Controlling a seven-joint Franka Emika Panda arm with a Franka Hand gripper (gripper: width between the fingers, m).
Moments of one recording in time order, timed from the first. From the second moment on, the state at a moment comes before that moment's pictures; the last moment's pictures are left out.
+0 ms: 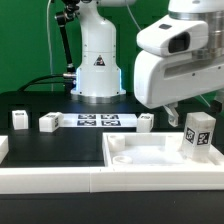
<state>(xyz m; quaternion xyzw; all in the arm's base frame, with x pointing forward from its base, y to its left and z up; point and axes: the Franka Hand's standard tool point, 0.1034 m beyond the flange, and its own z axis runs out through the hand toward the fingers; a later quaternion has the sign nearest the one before) 0.622 0.116 0.091 -0.98 -0.17 0.08 0.08</state>
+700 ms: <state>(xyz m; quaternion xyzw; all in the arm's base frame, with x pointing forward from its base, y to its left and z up) 0.640 0.112 0.093 -0.98 -0.16 0.05 0.06</state>
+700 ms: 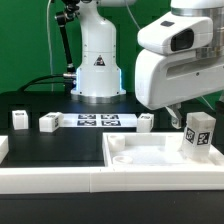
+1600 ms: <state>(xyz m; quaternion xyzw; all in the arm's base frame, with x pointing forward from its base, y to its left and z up) 0.644 0.110 0.081 -0.98 -0.19 0.03 0.05</state>
